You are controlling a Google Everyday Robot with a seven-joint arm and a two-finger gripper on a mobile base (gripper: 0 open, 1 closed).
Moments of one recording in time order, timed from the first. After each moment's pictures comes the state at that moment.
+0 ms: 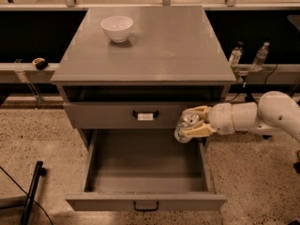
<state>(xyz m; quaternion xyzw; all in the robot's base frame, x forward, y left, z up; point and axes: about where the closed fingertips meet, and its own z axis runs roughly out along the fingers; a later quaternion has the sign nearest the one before) 0.578 -0.134 0.700 -0.54 0.66 0.28 0.45</state>
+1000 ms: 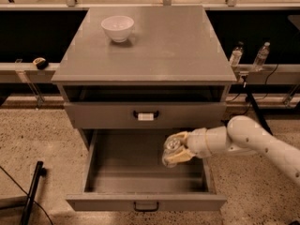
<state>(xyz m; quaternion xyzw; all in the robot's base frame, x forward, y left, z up) 0.554 -0.090 0.585 -0.55 0.68 0.29 0.39</state>
